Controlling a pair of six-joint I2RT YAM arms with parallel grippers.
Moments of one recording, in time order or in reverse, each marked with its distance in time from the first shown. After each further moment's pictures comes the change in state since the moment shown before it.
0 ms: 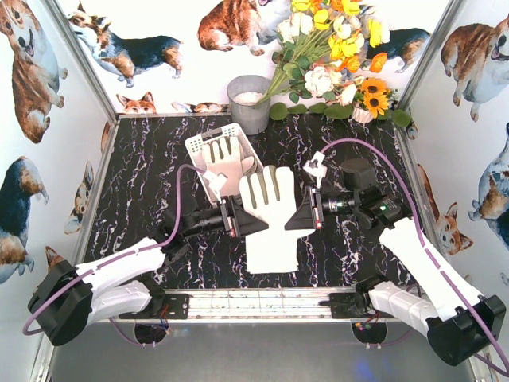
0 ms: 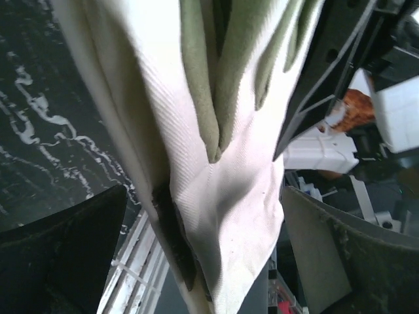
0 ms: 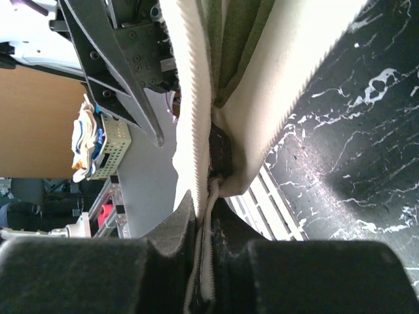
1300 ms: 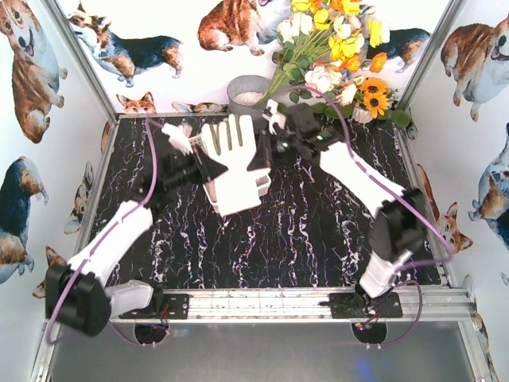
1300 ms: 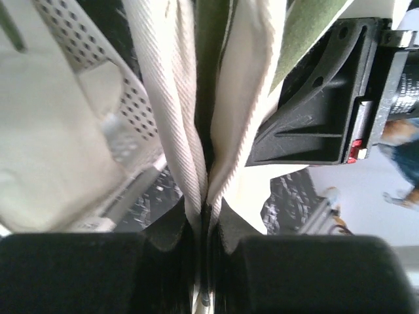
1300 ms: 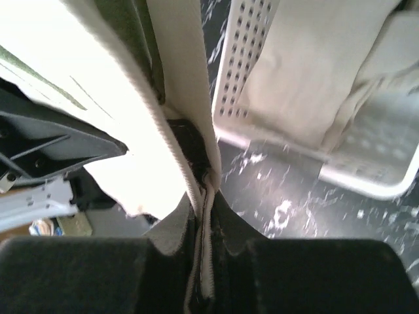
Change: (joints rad) left arm 0.389 0.073 0.399 -0.552 -0.093 0.306; right arm 0.071 0.714 0.606 0.045 0.297 0.057
